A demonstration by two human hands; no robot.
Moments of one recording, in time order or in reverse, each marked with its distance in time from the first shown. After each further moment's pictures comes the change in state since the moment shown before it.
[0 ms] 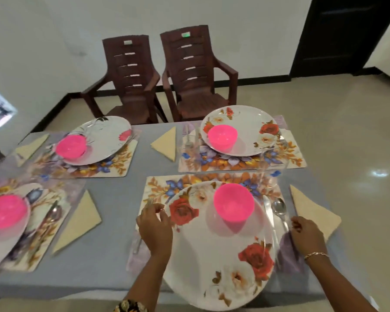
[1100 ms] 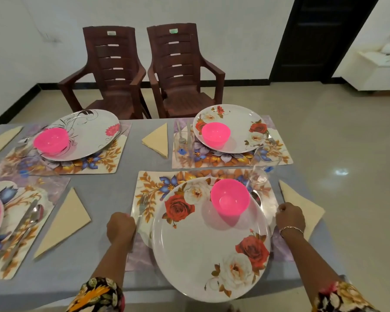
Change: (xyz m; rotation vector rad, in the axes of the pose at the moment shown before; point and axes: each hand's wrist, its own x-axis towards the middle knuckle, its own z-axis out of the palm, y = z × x) left_hand 0.068 -0.065 -0.021 0.204 -0.365 -0.447; right_hand 0.014 -0.028 0.017 -0.039 0.129 0.253
